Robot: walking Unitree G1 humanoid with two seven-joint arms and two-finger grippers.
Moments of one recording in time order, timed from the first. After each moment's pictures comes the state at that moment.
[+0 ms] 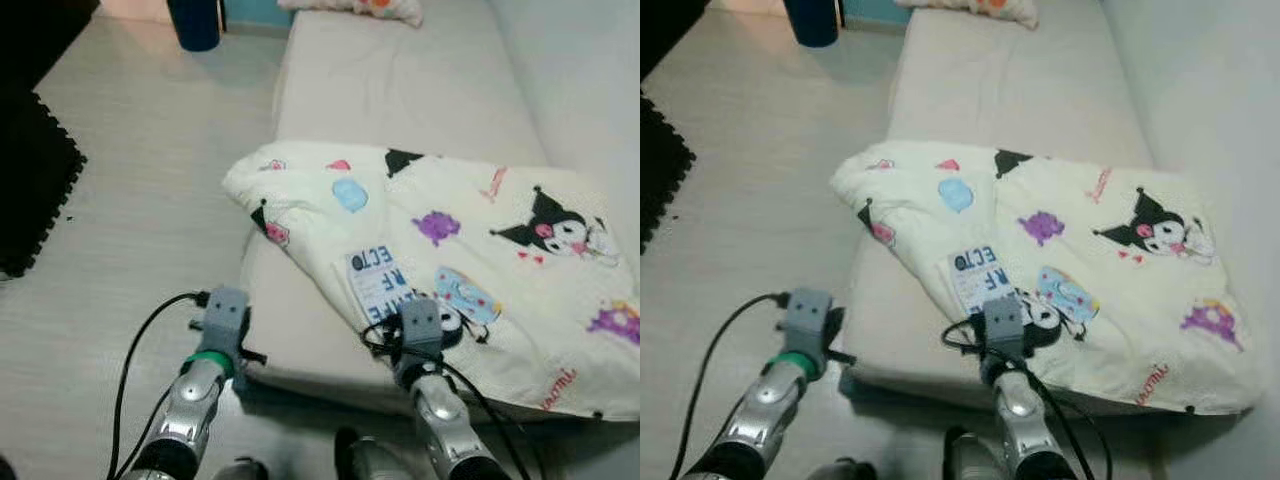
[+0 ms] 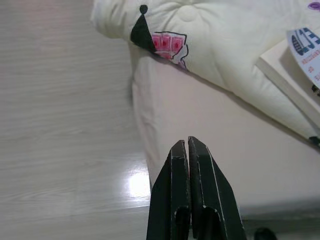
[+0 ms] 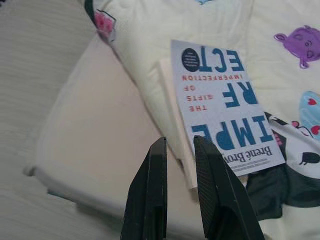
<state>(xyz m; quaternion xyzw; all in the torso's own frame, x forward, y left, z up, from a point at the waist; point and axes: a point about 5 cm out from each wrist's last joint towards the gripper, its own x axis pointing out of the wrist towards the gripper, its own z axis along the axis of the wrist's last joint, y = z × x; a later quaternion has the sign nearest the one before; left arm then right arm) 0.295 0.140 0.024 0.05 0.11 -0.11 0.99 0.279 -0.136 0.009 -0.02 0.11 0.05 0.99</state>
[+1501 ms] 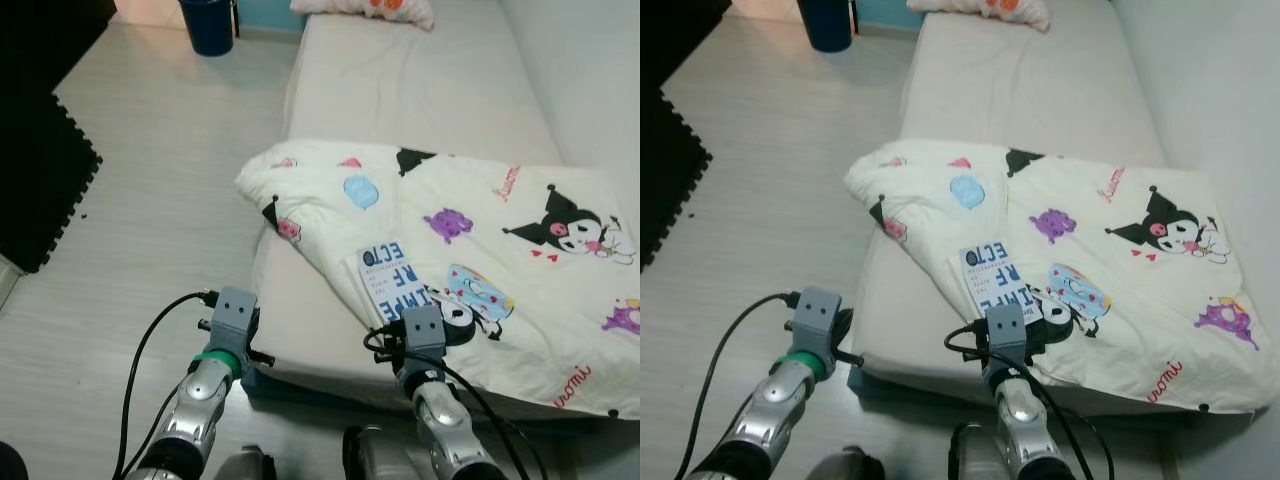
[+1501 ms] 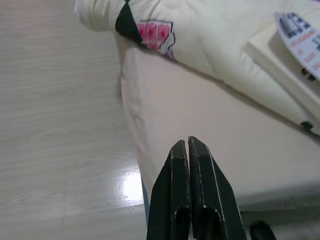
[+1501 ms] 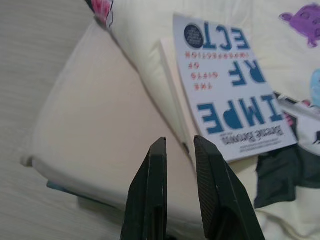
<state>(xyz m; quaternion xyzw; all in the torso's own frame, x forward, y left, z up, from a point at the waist) 0.296 0.136 0.025 0.06 0.11 -0.12 0.98 0.278 -0.140 0.008 -0.01 0.12 0.05 0.99</state>
